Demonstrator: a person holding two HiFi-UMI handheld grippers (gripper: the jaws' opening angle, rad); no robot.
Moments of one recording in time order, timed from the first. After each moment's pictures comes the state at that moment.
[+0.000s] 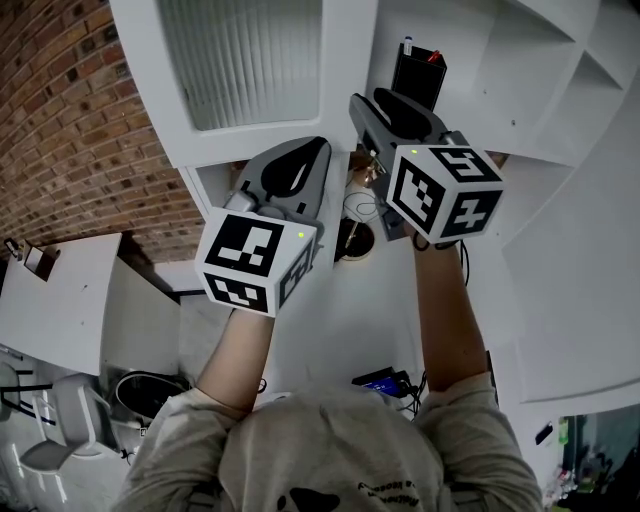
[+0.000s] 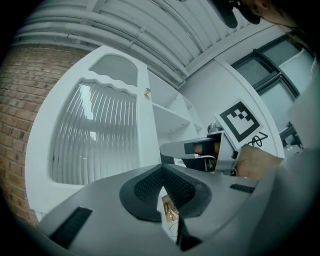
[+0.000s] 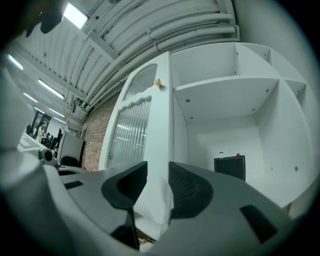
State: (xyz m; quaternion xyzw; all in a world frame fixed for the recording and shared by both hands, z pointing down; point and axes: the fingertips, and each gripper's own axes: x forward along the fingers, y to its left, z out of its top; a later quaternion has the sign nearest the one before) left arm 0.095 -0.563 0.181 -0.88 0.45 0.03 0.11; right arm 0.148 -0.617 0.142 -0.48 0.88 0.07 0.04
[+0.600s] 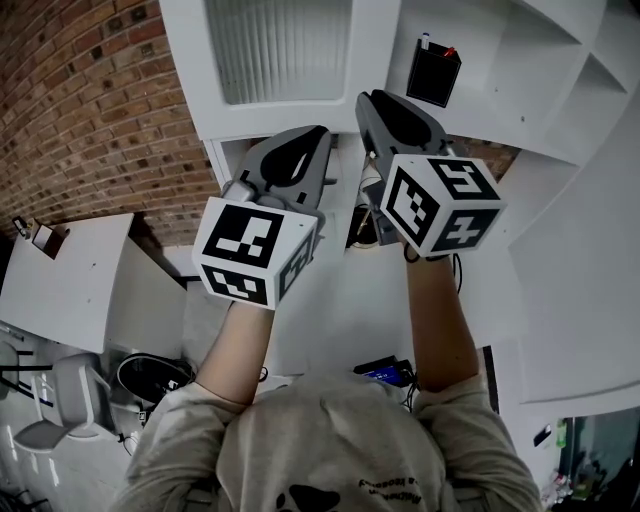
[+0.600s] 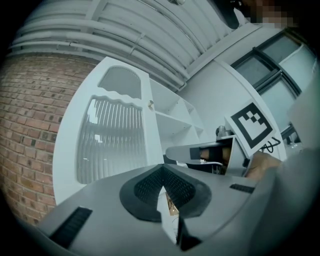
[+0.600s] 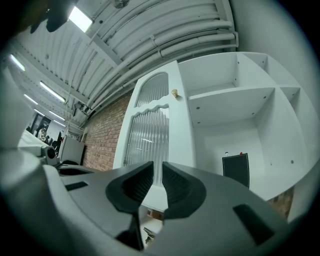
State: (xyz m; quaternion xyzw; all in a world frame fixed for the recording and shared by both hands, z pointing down) left arm 0.063 -0.523 0.177 -0.87 0.48 0.04 0.12; right arm 0.116 -0.566 0.145 -0.47 0.87 0.07 0.07
